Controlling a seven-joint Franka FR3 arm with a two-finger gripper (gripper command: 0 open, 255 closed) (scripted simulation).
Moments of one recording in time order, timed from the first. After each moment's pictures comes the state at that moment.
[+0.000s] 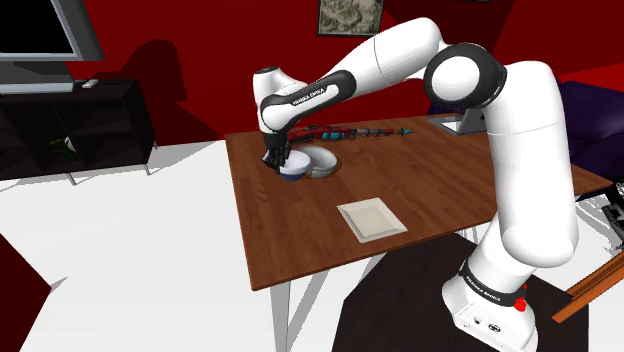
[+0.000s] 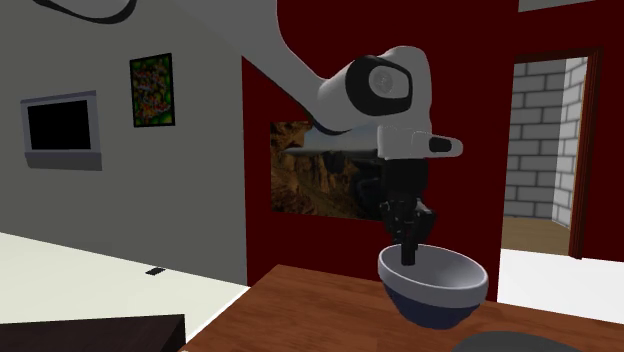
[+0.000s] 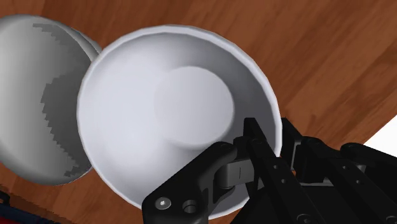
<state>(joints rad) 0.08 0.54 0.16 -1.58 -0.21 2.07 0.18</state>
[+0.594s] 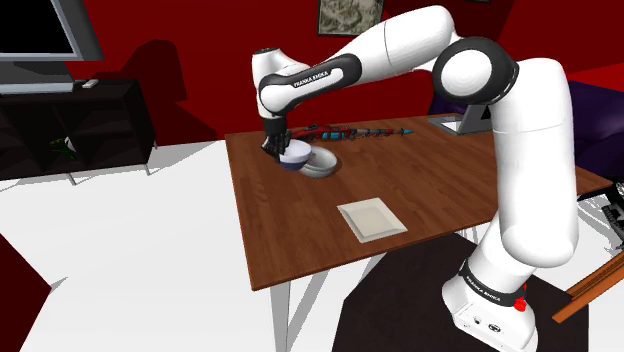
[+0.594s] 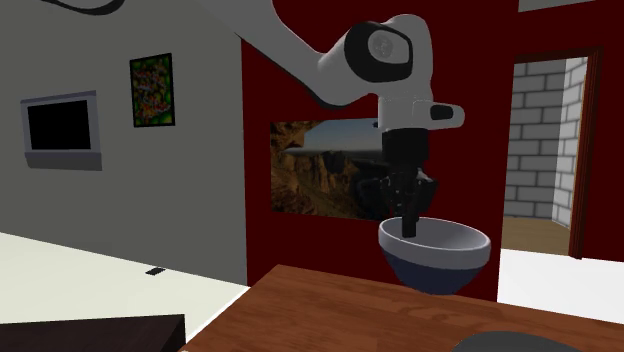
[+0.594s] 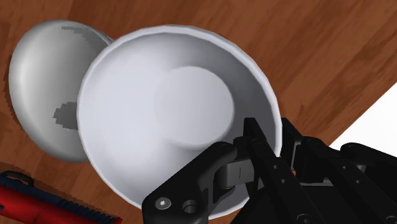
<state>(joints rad) 0.08 0.49 0.17 -1.53 -0.19 1.97 0.17</state>
